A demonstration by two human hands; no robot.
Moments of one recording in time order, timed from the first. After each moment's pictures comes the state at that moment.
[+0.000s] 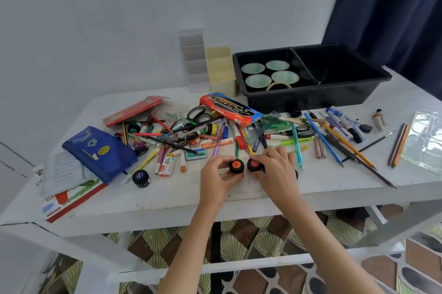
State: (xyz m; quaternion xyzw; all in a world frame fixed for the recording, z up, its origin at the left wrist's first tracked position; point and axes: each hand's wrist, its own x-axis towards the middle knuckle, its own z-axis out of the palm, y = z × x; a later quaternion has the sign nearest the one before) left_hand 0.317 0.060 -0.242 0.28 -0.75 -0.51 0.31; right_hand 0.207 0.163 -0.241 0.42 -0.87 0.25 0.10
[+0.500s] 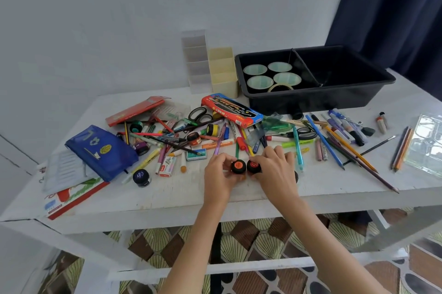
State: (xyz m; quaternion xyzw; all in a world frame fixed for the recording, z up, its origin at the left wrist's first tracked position) left_hand 0.304 0.064 -0.239 0.31 -0.79 -0.43 0.31; right_hand 0.210 0.160 -0.231 0.42 -0.89 0.13 0.12
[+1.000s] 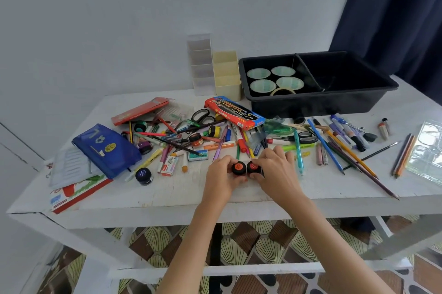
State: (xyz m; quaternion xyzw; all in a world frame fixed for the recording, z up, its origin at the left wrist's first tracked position) left_hand 0.302 0.062 -0.232 0.33 -0.85 -0.36 0.21; right_hand 0.204 0.166 -0.211 0.48 -0.87 0.10 0.07
